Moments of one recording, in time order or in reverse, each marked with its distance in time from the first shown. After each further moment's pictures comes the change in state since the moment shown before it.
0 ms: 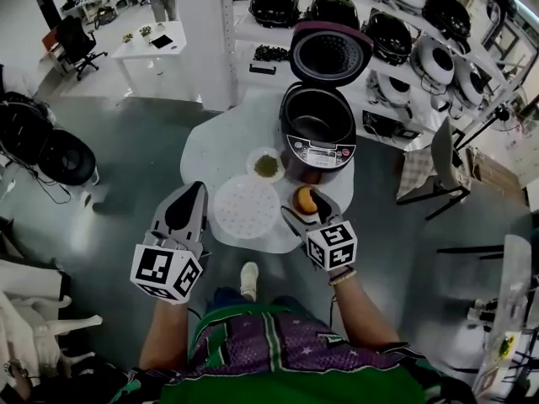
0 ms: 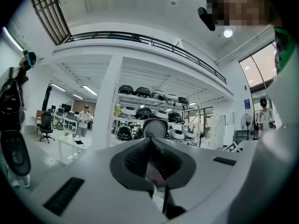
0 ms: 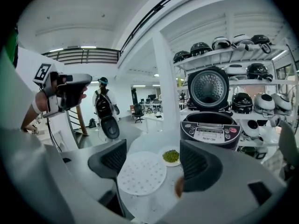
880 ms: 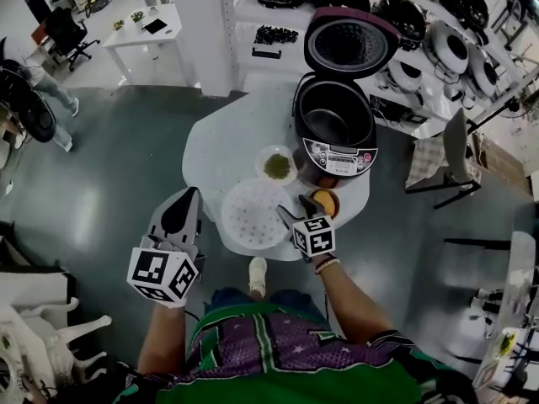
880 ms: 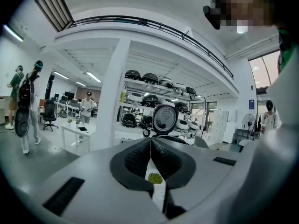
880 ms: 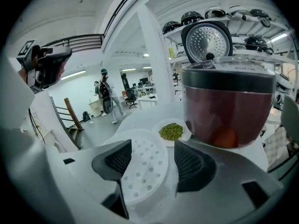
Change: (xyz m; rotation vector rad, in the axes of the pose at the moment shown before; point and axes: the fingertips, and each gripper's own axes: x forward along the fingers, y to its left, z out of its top) left arm 0.052 0.087 -0.055 -0.062 0.149 0.021; right arm 0.141 -0.030 -0.108 0.116 0.220 -0.057
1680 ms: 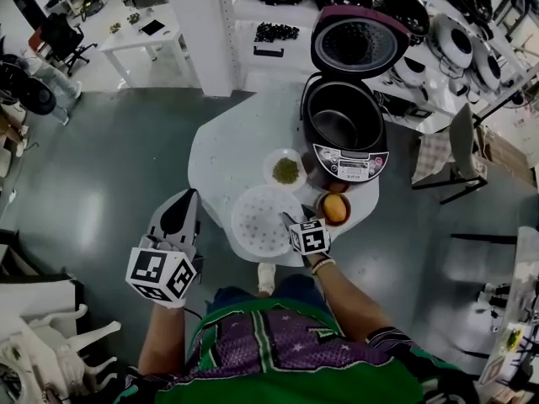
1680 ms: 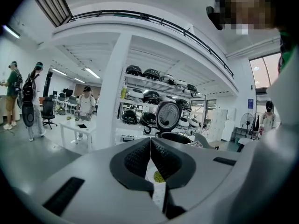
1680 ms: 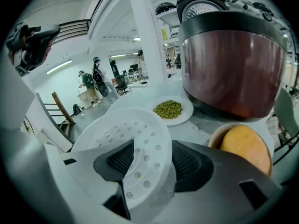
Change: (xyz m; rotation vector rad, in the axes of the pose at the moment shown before) left arm 0.024 0.042 -0.007 -0.004 0.049 -0.020; right arm 0.059 -0.011 -0.055 0.056 0.177 -0.105
